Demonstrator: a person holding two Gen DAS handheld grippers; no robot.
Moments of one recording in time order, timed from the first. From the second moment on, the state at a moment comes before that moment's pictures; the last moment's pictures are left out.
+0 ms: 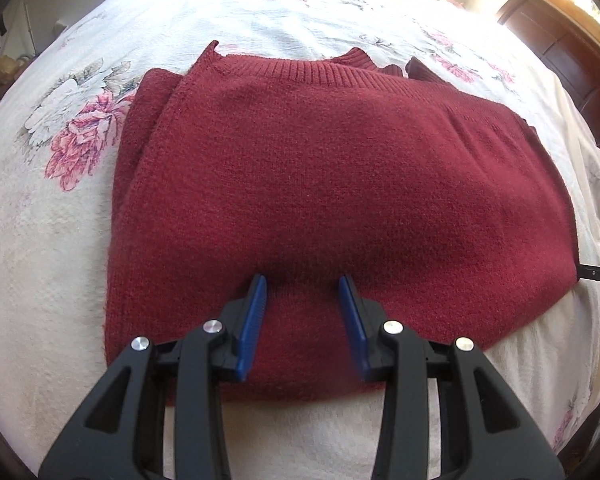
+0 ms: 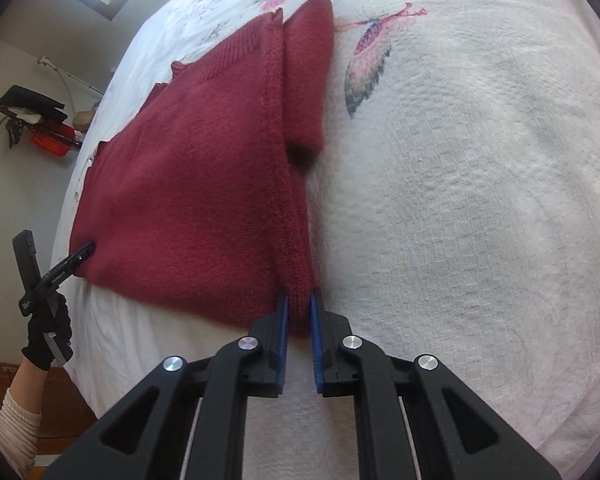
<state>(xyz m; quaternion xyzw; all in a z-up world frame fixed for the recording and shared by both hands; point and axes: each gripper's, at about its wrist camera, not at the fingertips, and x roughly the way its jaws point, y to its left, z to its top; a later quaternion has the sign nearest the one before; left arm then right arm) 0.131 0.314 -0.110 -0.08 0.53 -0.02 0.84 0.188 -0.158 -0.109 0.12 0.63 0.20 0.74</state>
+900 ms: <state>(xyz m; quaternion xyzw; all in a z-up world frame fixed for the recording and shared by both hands) 0.203 0.288 -0.105 -0.09 0.53 -0.04 0.84 0.278 -0.130 -0.119 0.18 0.63 0.17 0.73</state>
